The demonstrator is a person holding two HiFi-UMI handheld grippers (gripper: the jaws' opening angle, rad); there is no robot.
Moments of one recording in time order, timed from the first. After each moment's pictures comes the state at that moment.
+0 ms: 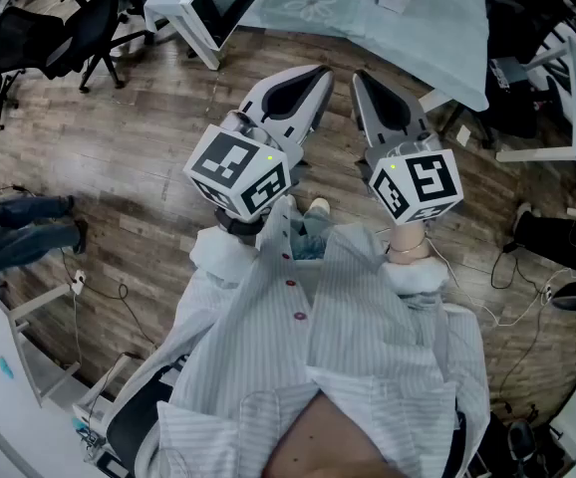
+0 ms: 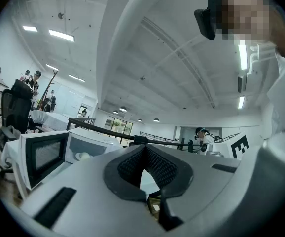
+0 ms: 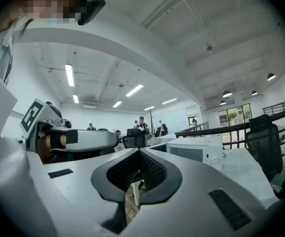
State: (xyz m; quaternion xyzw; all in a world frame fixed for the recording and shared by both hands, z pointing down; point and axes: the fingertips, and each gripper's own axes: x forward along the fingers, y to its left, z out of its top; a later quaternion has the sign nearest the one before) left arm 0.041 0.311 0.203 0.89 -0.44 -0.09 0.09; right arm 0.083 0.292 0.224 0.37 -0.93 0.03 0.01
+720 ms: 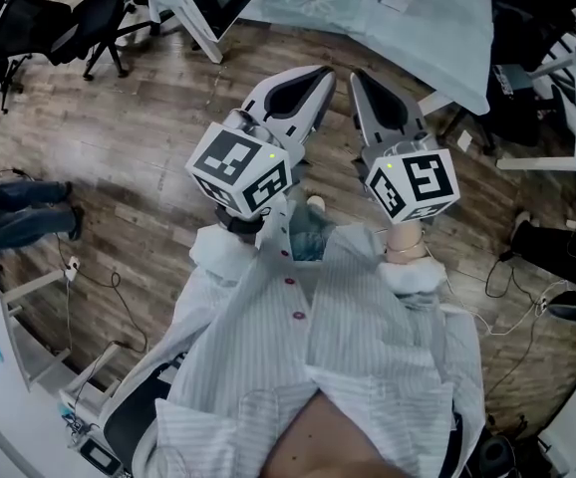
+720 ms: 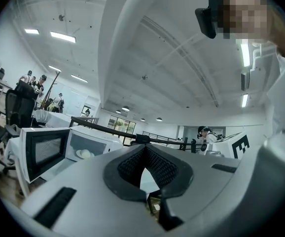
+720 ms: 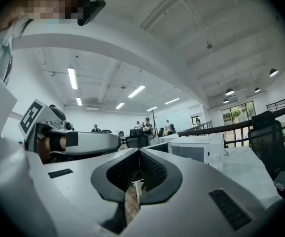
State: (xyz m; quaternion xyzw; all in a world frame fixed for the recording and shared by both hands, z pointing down) left arm 0.066 0.319 0.215 0.88 -0.45 -0.08 0.09; right arm 0.101 0.300 0.233 0.36 -0.93 0.03 0.00
